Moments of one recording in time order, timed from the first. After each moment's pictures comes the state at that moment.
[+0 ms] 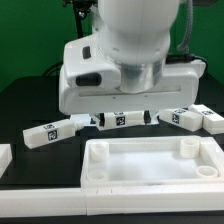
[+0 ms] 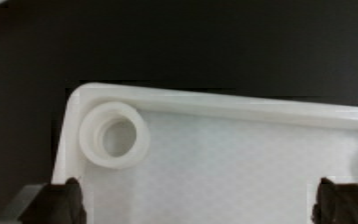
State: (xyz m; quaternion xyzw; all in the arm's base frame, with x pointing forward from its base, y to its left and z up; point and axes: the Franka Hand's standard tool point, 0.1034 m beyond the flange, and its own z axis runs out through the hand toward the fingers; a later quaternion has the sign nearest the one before) arm 0.563 0.000 0.078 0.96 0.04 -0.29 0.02
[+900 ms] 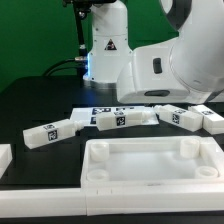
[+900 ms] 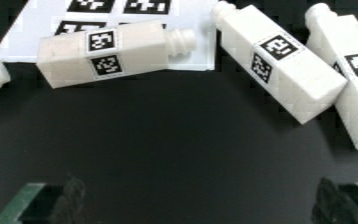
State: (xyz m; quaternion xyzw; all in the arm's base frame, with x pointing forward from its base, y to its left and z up) arm 0.518 0.084 0.089 0.90 0.03 -0.43 0.04
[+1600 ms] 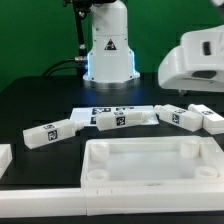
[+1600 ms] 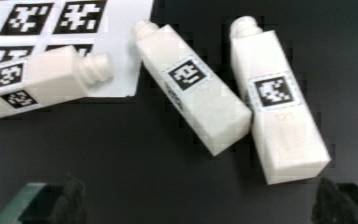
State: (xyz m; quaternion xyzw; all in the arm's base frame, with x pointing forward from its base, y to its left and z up) arm 0.483 0.154 0.090 0.91 0.00 -0.41 0.06
